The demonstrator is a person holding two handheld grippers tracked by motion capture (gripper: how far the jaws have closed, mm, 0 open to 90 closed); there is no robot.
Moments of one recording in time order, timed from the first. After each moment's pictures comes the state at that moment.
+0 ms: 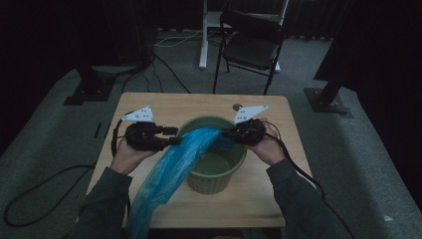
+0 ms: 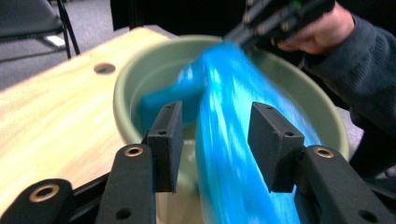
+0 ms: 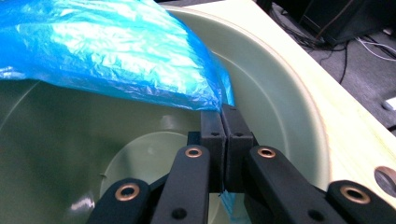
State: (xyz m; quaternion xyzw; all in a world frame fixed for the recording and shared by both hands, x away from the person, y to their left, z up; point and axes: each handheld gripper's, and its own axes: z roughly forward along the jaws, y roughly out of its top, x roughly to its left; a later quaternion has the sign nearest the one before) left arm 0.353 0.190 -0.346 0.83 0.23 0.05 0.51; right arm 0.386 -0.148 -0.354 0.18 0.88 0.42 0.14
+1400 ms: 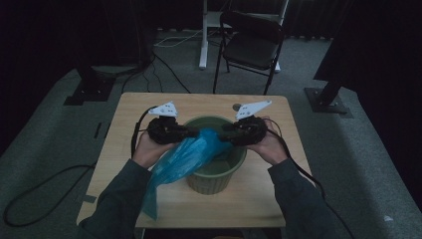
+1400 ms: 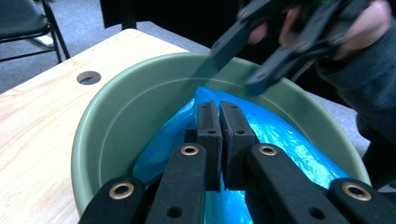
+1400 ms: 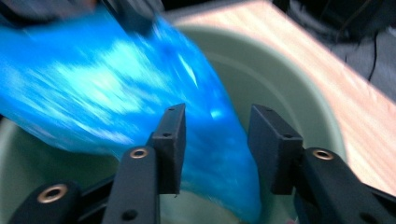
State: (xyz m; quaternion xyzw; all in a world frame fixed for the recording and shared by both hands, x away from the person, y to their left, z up) left arm 0.374 0.133 -0.340 0.84 0.22 0.05 0.50; right arm 0.384 -0.150 -0.341 0.19 0.87 0.44 0.09
